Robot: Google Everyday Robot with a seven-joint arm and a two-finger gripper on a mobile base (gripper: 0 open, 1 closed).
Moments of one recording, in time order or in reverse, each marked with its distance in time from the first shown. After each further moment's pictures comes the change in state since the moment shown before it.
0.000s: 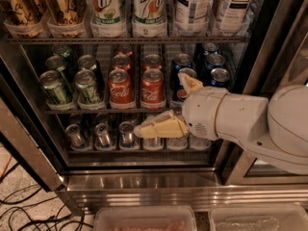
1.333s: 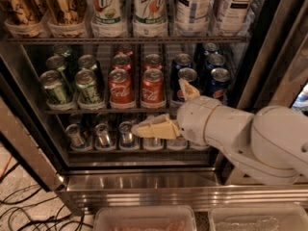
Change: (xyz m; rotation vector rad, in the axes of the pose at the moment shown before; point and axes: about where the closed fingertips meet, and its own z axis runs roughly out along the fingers) arm 0.025 -0.015 0.021 0.092 -0.057 0.037
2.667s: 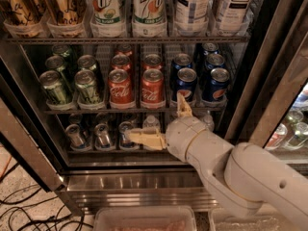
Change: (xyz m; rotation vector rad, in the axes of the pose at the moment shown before) arm 0.035 0.005 0.023 0.157 -0.099 0.072
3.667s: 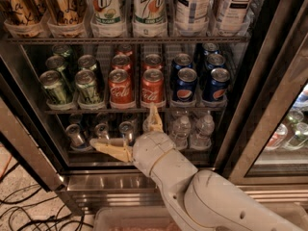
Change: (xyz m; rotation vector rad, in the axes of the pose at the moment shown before) arm -0.011 0.068 0.027 0.014 -0.174 0.089
